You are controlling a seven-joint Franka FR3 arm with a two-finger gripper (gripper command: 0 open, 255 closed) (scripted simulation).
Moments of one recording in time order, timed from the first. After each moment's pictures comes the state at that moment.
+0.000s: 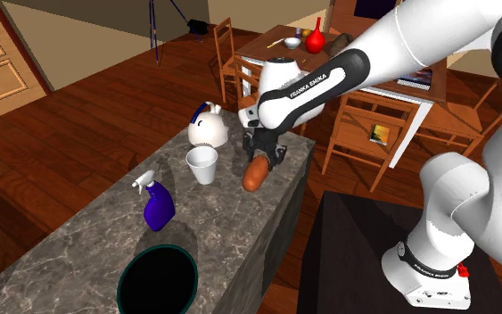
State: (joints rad) arm 0.47 0.03 -0.84 -2.36 0.24 2.42 -1.86
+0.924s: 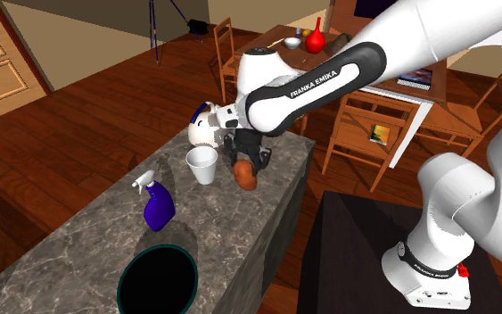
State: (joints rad) arm 0.54 -0.03 -0.76 -2.29 0.14 2.34 -1.63
